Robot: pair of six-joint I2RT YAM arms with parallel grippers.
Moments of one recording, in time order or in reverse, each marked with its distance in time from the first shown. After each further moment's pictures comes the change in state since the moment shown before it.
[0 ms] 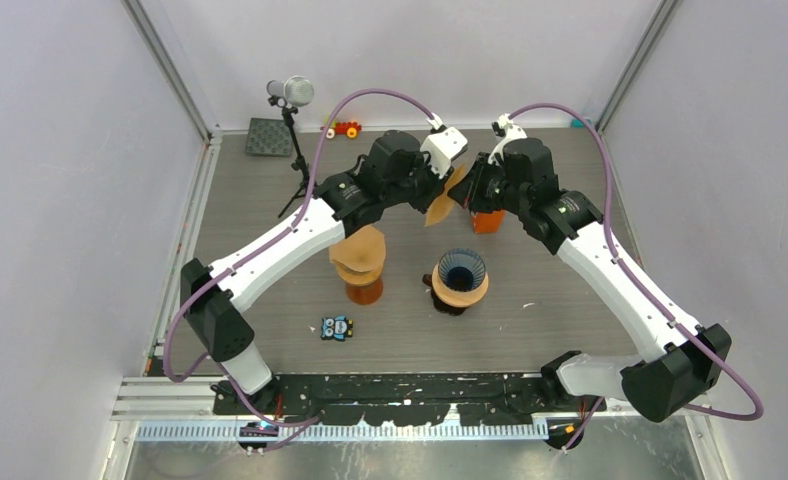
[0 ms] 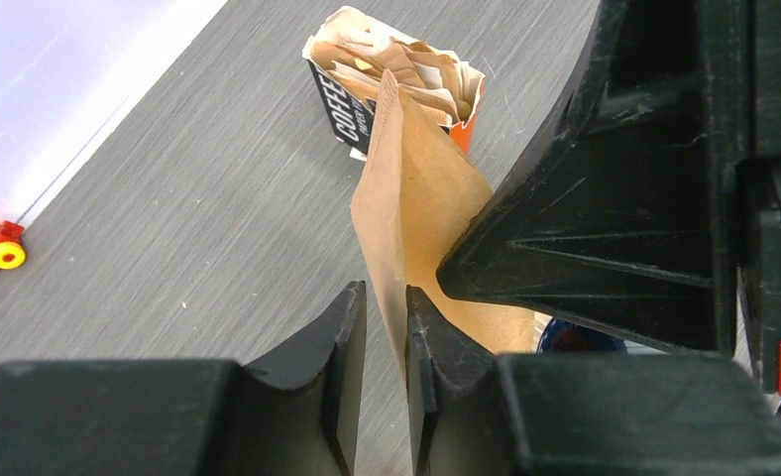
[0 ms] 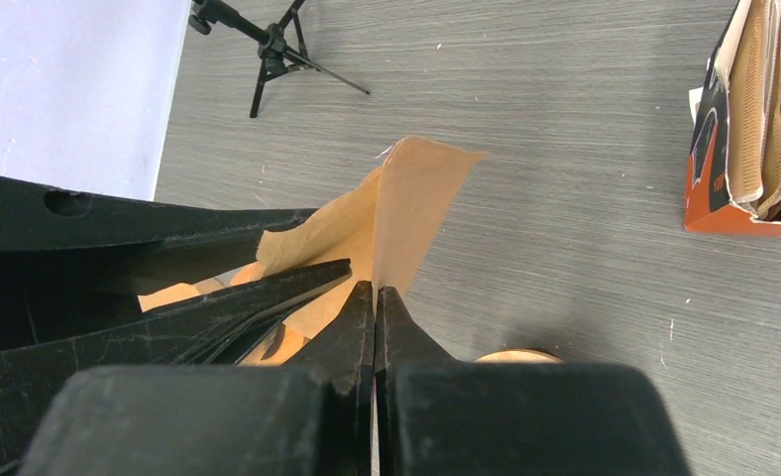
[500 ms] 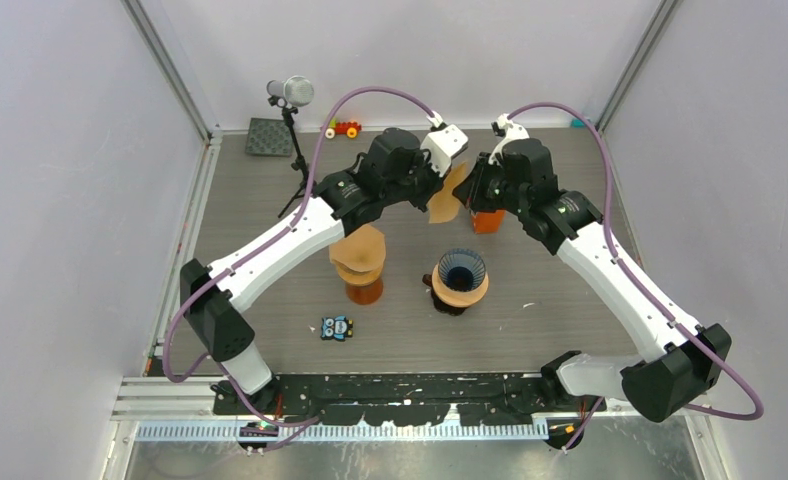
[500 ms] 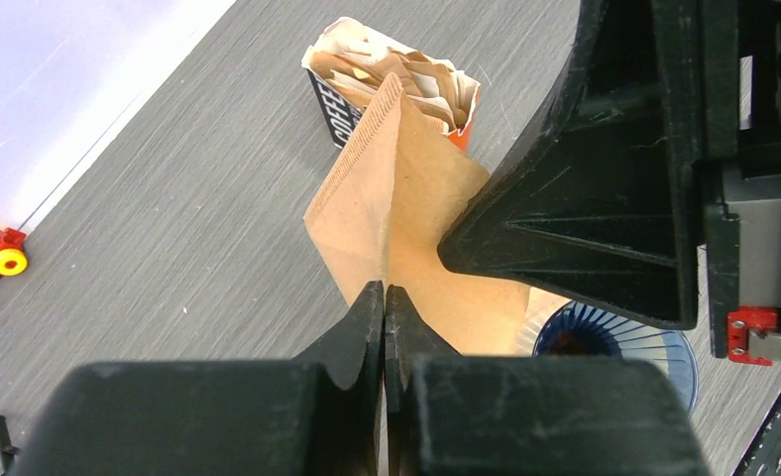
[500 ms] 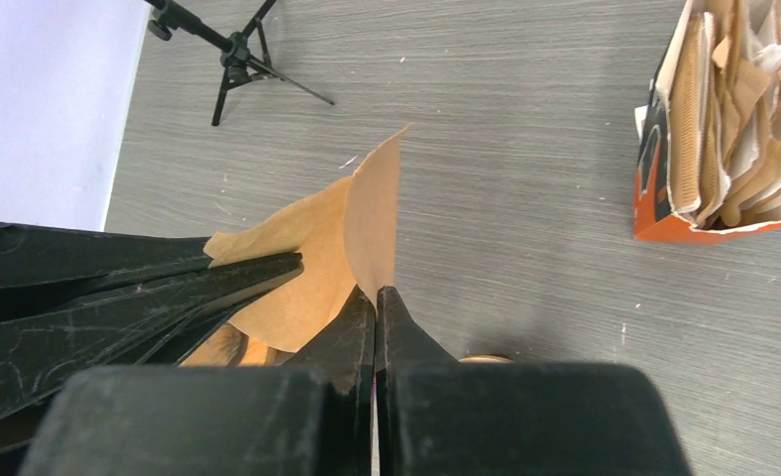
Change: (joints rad) left arm 0.000 0.002 0.019 -0.010 0.011 -0.001; right arm 0.002 0.000 0.000 -0.008 0.055 -0.052
